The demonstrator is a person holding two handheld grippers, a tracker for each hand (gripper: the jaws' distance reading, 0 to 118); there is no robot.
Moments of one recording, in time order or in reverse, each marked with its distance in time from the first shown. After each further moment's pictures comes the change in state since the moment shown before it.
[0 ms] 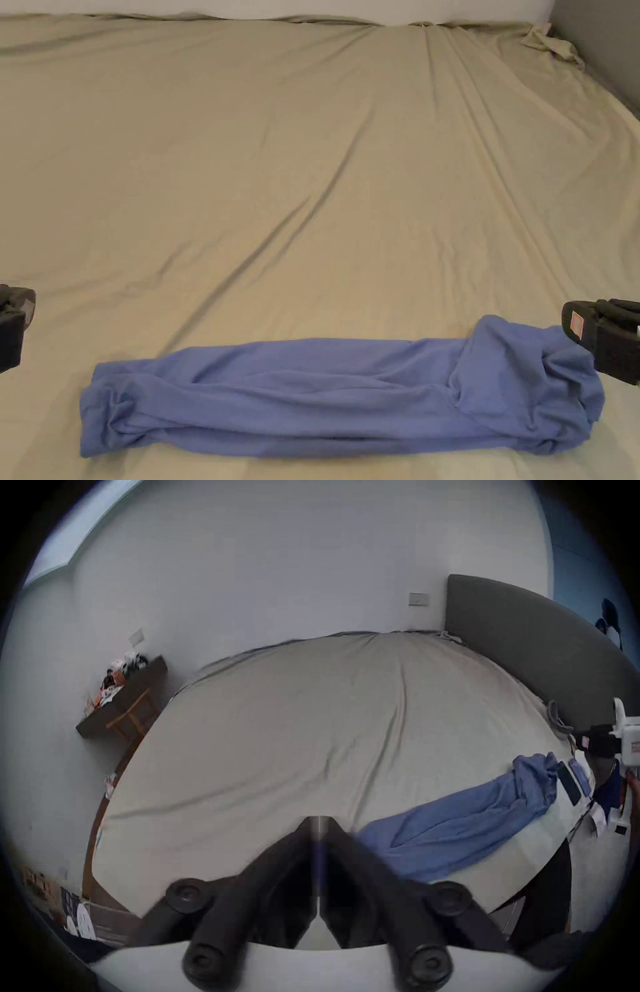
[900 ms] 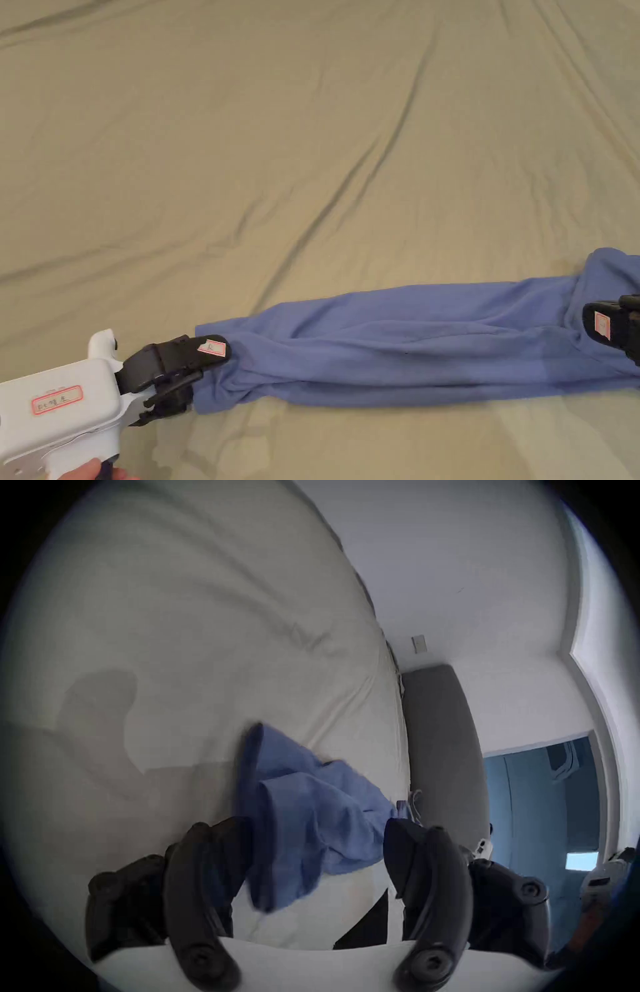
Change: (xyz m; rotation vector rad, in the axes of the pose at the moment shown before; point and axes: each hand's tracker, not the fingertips) left arm -0.107 -0.170 -0.214 -0.355 -0.820 0.904; right arm -0.060 -0.031 -0.053 -0.238 0.191 -0.047
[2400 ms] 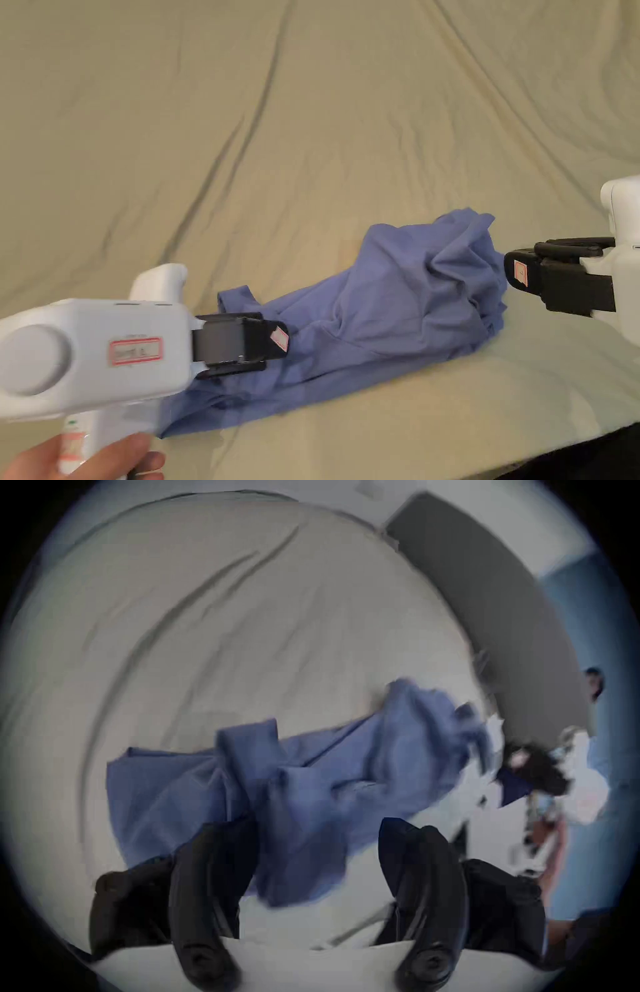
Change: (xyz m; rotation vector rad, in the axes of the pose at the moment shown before) left arm 0.221 -0.049 -0.130 -0.275 0.361 -0.519; right arm 0.099 -0.025 0.010 0.040 0.002 -0.134
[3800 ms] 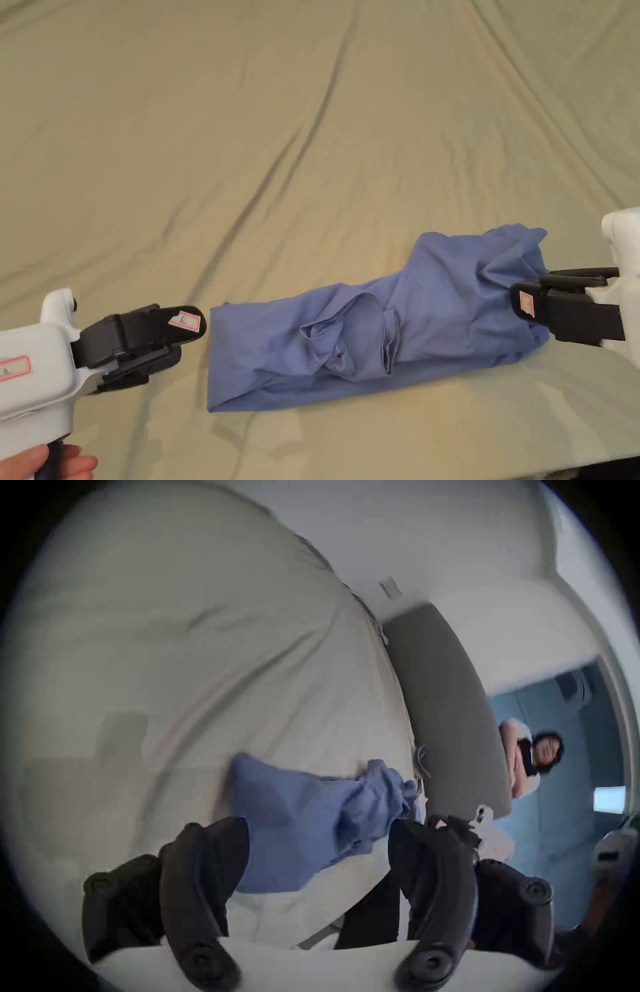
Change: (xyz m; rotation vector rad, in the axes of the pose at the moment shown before) left arm -0.163 -0.053 0.057 0.217 -0.275 0.345; right arm -0.054 -0.004 -0.010 -0.062 0.073 0.087
